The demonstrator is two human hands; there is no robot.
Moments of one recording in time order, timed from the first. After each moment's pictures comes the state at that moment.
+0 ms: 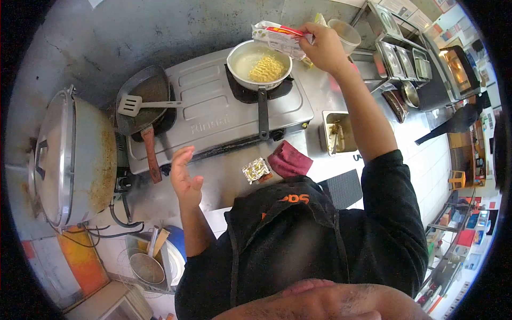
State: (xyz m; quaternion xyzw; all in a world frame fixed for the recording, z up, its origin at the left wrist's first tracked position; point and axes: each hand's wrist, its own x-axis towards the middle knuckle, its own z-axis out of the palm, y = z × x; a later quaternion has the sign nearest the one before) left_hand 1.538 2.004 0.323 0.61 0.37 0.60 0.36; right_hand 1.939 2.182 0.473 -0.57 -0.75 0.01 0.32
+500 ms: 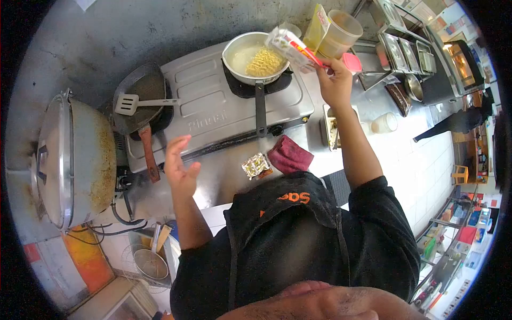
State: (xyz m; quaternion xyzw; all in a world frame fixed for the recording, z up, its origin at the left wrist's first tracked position) left_hand 1.542 2.028 0.340 0.65 0.38 0.57 0.33; right_hand 1.960 2.118 0.375 -0.63 -0.59 0.01 0.50
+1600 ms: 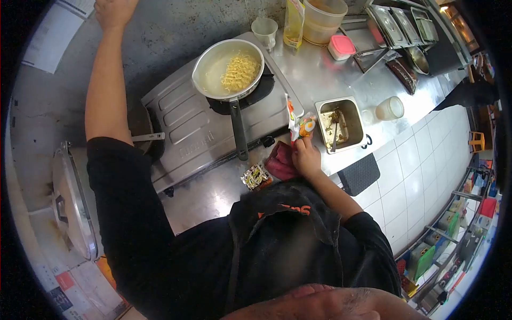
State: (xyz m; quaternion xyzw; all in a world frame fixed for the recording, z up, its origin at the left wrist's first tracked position) left_hand 1.660 2.470 0.547 0.70 0.49 0.41 -0.32; right_hand 1.926 1.968 0.176 -0.77 -0.60 0.09 0.22
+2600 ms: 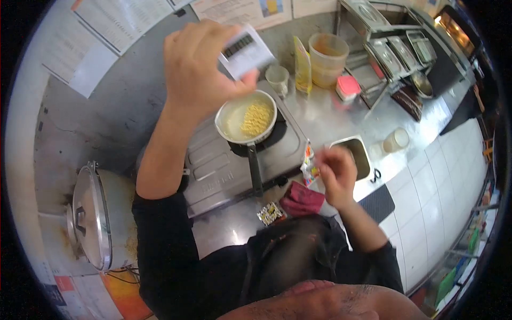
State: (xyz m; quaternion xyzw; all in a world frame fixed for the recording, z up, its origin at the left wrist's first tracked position) left_hand 1.767 2.224 0.599 0.87 0.12 0.42 -0.23; right_hand 1.938 1.995 0.387 -0.46 -0.43 0.33 0.70
